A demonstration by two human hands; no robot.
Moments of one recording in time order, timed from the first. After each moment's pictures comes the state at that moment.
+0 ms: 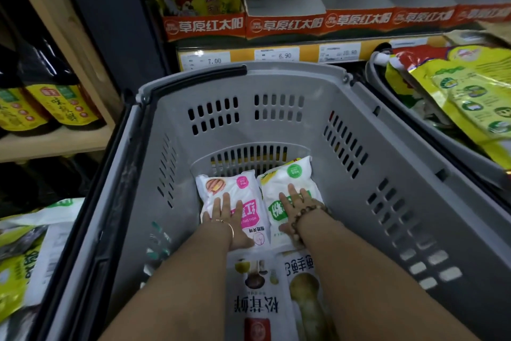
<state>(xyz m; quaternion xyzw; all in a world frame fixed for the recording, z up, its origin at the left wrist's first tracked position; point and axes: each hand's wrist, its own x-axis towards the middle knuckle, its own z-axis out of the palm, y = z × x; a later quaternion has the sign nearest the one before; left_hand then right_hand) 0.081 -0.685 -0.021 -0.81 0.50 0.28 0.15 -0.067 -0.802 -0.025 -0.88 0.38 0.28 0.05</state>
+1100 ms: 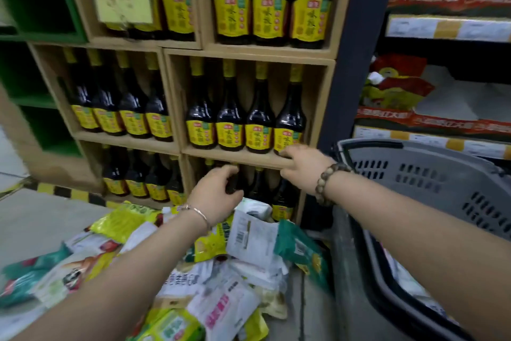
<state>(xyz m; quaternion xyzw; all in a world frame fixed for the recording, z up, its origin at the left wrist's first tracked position) 0.227 -0.365 0.184 -0.85 0.36 0.00 -0.38 0.131 -0.540 0.241 -0.98 0.16 -0.11 0.06</state>
